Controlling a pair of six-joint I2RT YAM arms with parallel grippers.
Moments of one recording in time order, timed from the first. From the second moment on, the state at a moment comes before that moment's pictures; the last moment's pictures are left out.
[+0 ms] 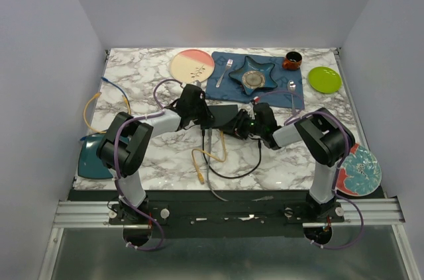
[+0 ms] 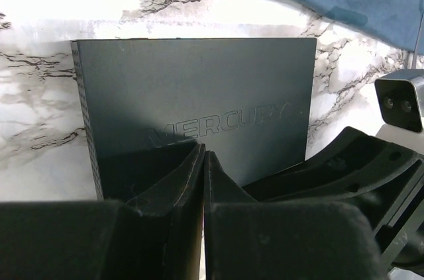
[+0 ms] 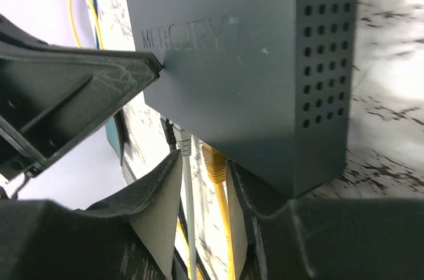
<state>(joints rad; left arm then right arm) -0.51 1.78 0.98 0.06 0.14 -0.78 0.53 1.91 0.71 0.68 -0.40 1.09</state>
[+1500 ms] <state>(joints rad) -0.56 1.75 0.91 0.13 0.16 -0.81 0.54 2.02 0.65 0.95 -0.34 1.35</state>
